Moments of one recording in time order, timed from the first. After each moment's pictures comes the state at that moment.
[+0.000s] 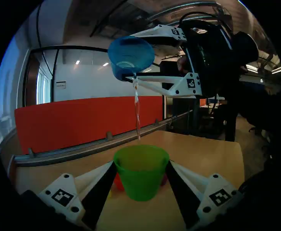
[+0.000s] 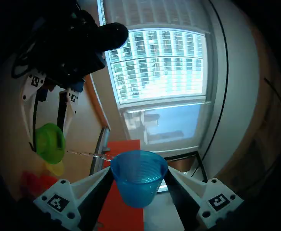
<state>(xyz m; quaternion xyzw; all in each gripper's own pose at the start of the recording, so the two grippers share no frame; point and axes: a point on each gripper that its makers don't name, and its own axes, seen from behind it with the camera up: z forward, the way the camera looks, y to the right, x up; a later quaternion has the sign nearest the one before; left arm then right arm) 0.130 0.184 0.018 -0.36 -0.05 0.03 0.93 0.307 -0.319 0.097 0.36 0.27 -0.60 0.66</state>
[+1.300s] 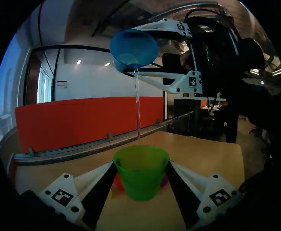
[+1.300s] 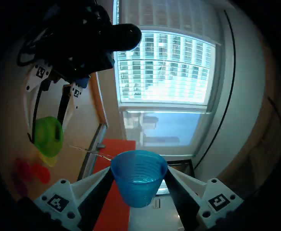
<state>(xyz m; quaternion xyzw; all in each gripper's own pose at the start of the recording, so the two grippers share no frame) 0.130 0.181 0.019 -0.36 -0.05 0.03 0.93 0.319 -0.329 0.096 0.34 0.30 -0.65 0.62</state>
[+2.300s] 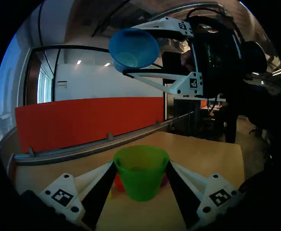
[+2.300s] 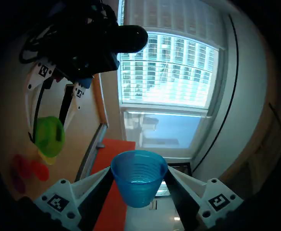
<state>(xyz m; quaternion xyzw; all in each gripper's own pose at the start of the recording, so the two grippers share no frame) 0.130 0.182 0.020 -0.36 -0.05 0.02 0.93 0.318 -0.329 0.096 0.34 0.30 -0.66 0.60</state>
